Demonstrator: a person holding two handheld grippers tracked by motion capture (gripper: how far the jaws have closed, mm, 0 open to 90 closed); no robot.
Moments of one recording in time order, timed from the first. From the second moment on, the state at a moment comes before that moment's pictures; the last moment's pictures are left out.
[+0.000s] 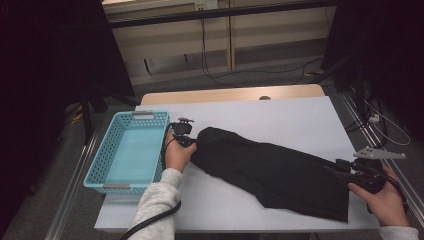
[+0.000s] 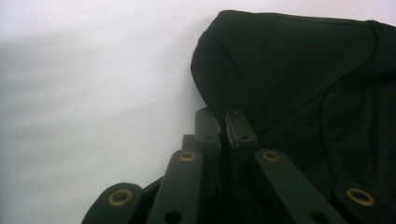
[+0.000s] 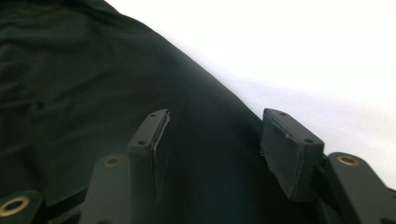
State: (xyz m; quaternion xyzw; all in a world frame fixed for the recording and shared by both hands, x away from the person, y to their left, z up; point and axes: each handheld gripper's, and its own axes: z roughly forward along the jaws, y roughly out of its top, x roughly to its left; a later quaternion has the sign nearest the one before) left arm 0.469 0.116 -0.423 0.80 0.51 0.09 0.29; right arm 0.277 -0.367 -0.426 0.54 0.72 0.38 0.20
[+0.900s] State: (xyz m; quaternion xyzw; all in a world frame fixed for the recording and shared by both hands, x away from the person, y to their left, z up) left arm 0.475 0.128 -0.388 0.79 0.52 0.10 0.30; right arm 0.277 -0.362 -0.429 0.53 0.72 0.39 0.18
